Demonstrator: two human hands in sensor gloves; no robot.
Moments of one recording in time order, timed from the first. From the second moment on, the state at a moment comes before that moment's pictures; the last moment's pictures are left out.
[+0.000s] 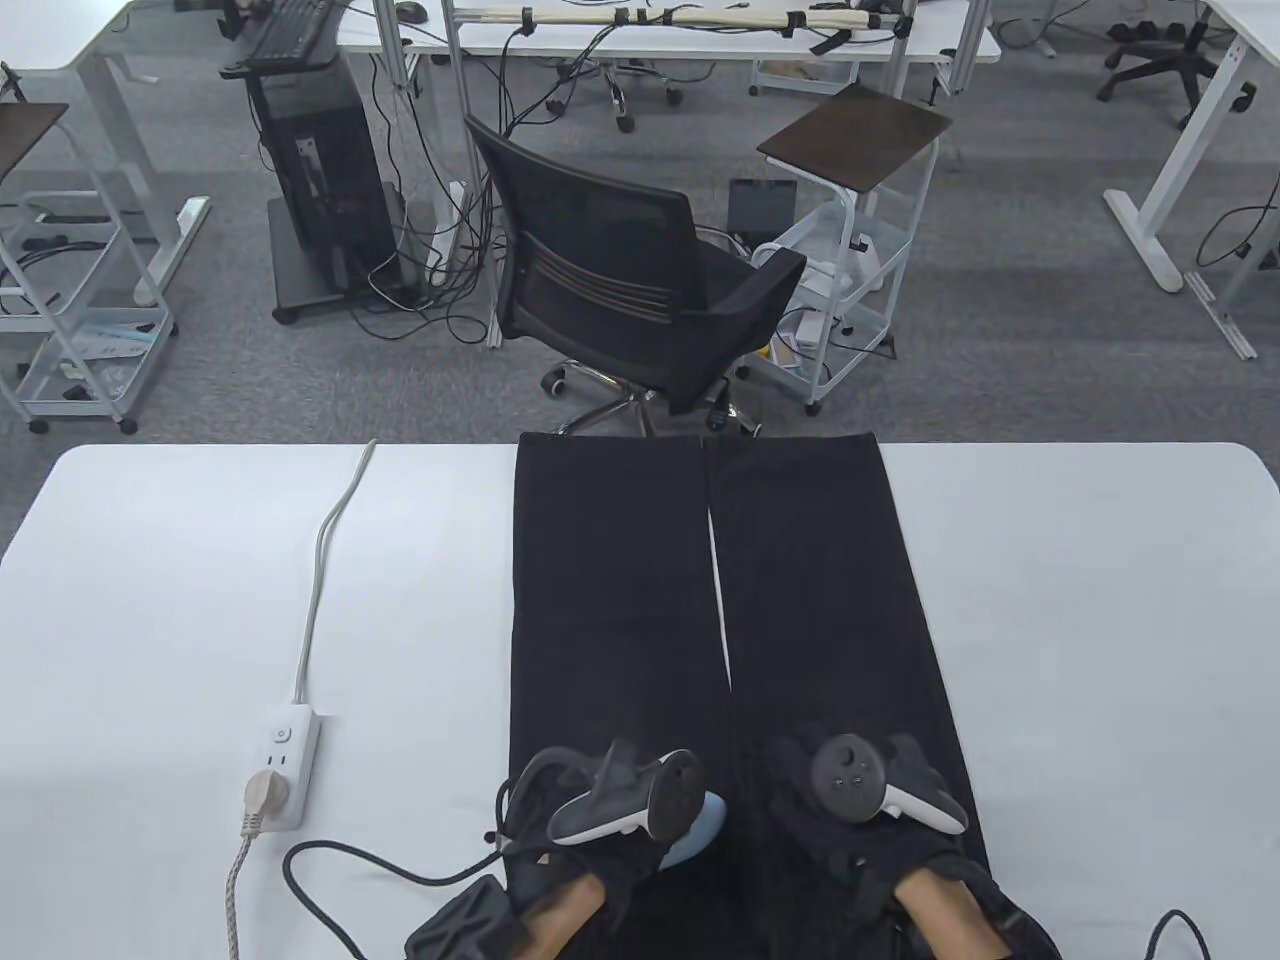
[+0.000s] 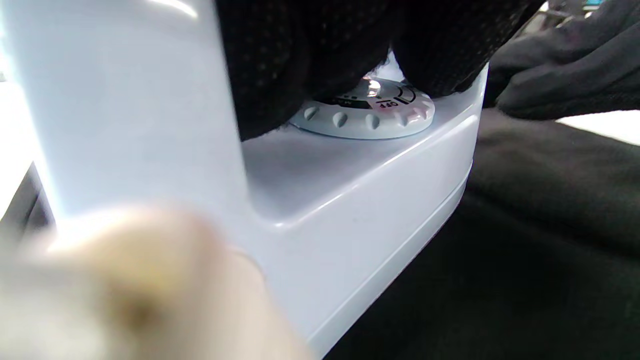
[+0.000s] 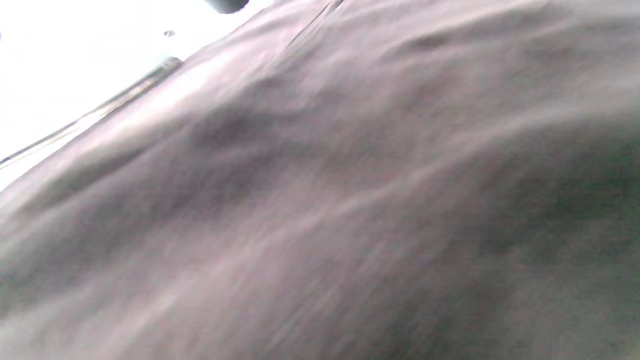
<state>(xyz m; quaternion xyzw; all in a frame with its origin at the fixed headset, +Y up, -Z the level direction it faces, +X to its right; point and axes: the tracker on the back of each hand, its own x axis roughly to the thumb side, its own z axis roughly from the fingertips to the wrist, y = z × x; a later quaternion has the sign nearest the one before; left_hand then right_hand) -0.029 -0.721 -0.309 -0.12 -0.23 -0.03 0.96 0.203 -0.792 -0.332 0.17 0.21 0.95 0.14</state>
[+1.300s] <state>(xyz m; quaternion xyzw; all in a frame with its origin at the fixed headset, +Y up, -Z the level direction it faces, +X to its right) 0.168 -0.758 -0.417 -0.13 -0.22 -0.06 0.96 0.359 -0.820 -0.347 -0.01 0.27 0.95 0.14</state>
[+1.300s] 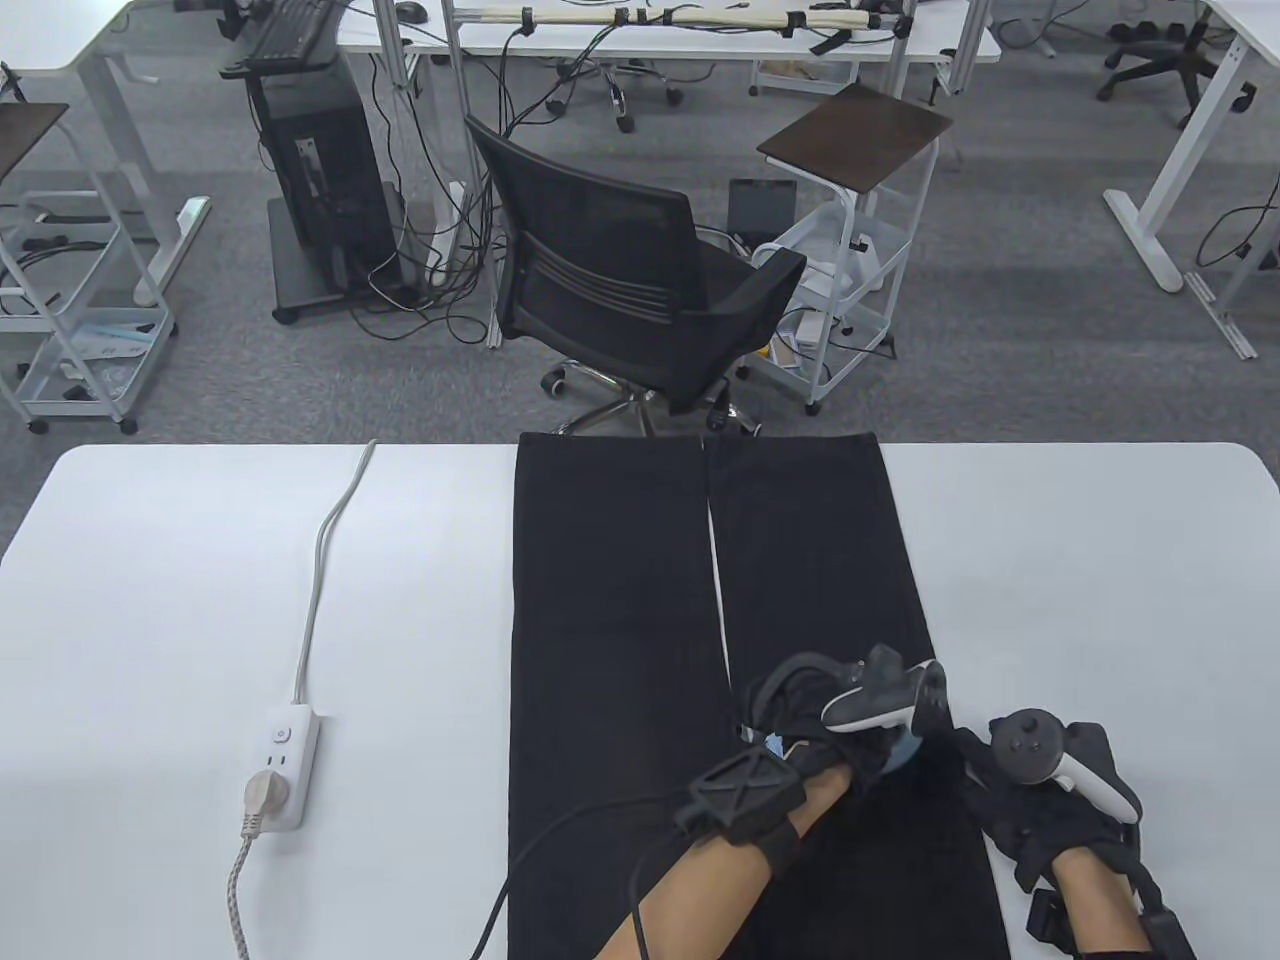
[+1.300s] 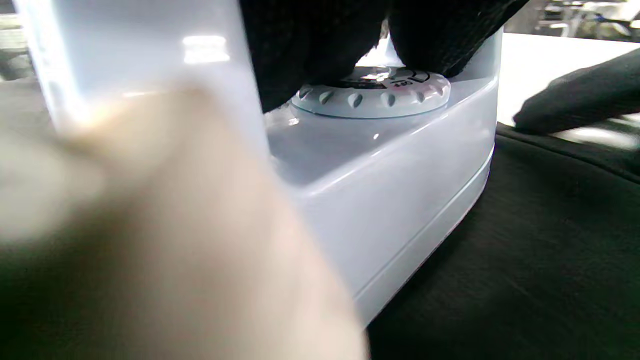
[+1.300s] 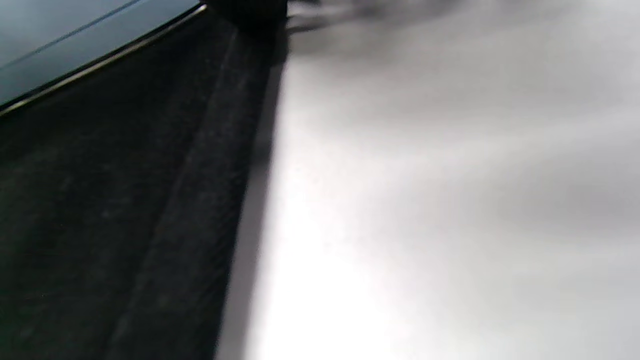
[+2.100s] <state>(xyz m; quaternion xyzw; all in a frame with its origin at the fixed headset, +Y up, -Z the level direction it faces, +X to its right) 0.159 -0.757 -0.390 -0.15 -0.26 -0.07 0.95 0.355 -0.816 -0.352 -0.02 0.27 0.95 0.15</state>
